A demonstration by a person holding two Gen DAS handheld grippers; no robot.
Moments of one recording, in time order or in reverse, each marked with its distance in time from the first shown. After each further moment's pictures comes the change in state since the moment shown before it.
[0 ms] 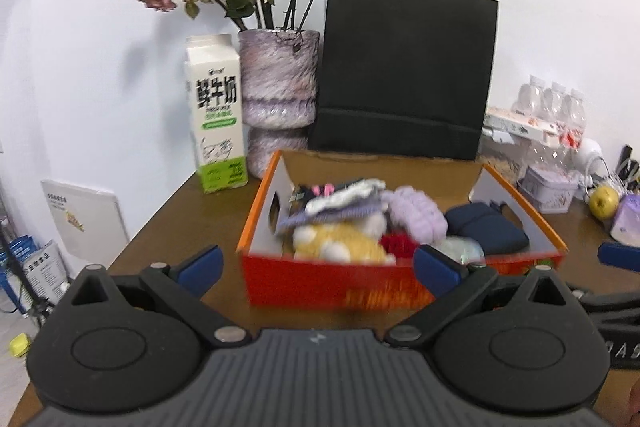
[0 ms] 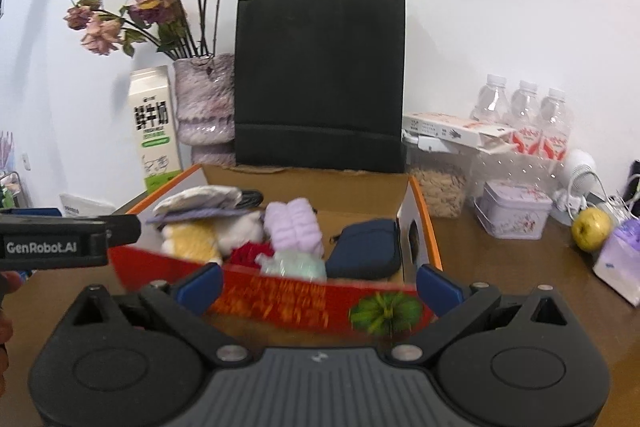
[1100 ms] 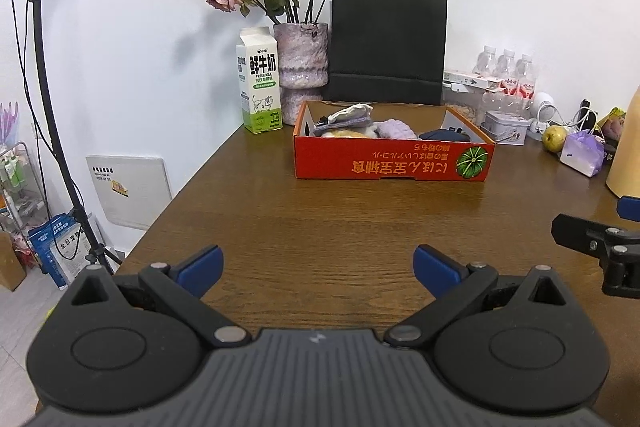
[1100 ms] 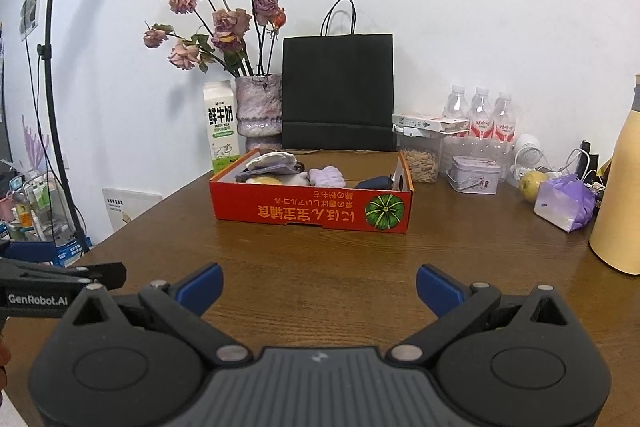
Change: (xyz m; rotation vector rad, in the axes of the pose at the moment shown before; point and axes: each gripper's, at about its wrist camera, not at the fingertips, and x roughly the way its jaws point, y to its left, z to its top) left arm -0.202 0.015 -0.101 0.038 0.022 0.024; right arm -0.211 0.033 -0.087 0.013 -0.050 0.022
